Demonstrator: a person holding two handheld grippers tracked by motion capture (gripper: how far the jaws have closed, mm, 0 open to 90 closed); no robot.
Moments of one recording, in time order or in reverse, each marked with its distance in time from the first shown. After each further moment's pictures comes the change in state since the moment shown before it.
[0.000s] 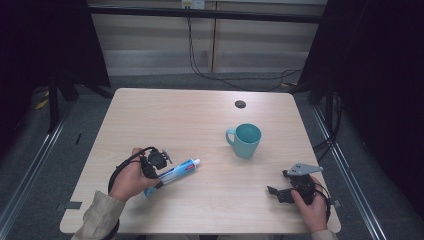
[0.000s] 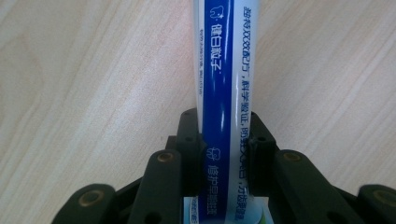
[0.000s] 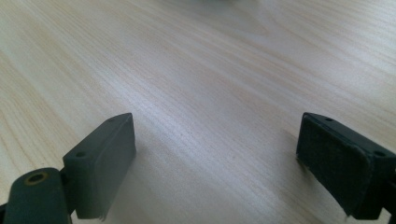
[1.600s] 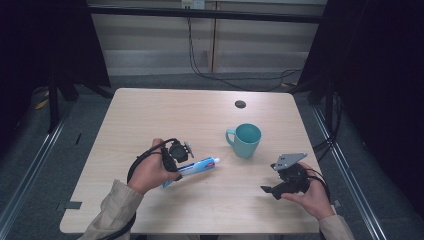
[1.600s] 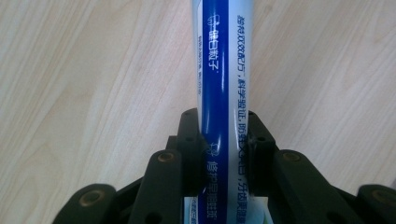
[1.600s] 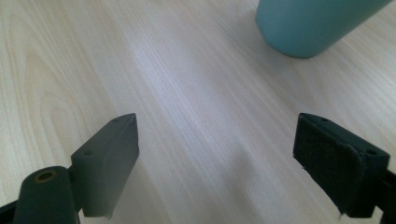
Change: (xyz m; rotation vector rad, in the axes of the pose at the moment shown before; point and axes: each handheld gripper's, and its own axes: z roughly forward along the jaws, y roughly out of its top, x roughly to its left) left arm -0.030 0.057 -0.022 -0.031 0.012 0.112; right arm 0.020 0.060 -0.008 0.133 0.132 -0.290
